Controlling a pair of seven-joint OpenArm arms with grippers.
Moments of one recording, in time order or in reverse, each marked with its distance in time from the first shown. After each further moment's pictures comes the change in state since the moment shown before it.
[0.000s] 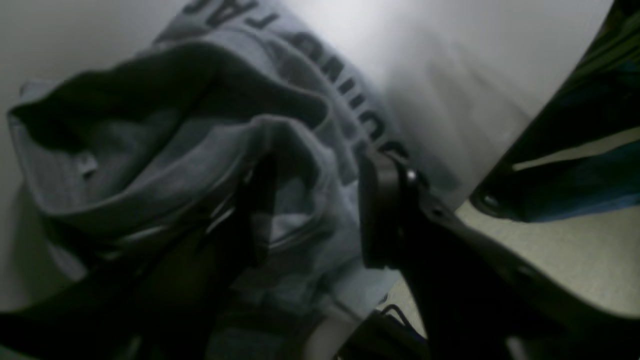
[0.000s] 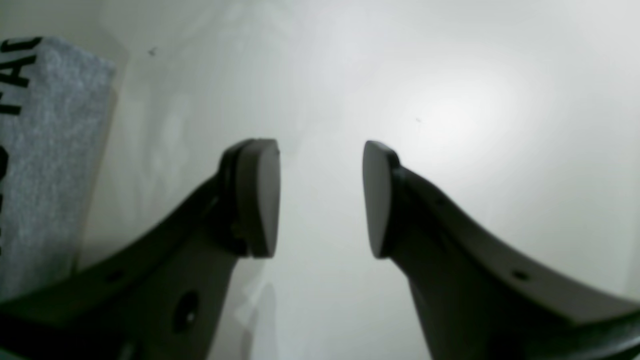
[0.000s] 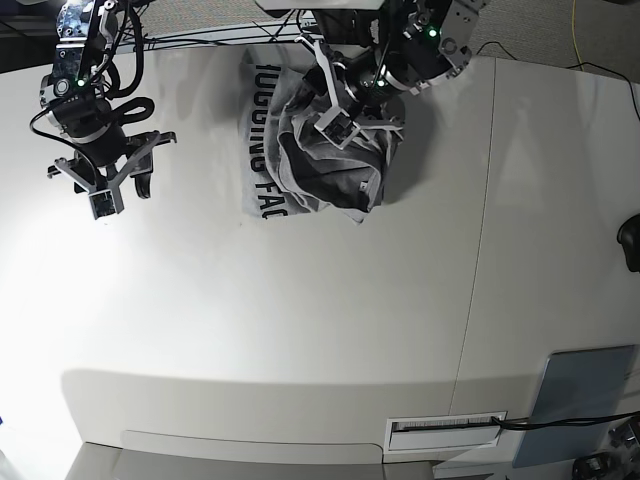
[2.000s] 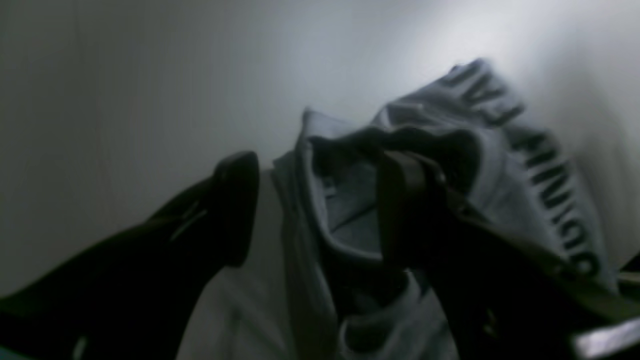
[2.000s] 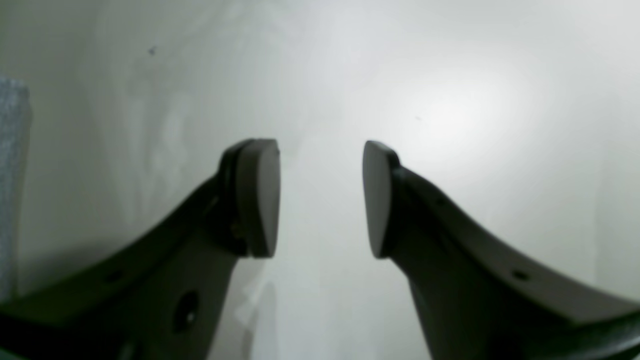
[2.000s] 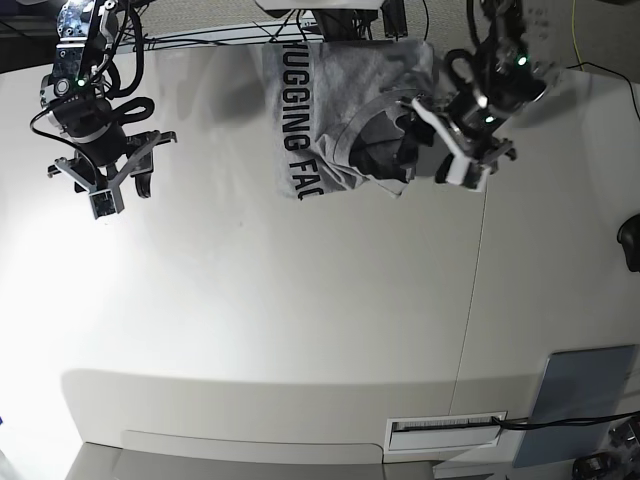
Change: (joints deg) left arm 0.0 0.2 -28.2 -3.5 -11.3 -4.1 -0.8; right arm 0.0 -0.2 0.0 0.0 0.1 0.2 -0.4
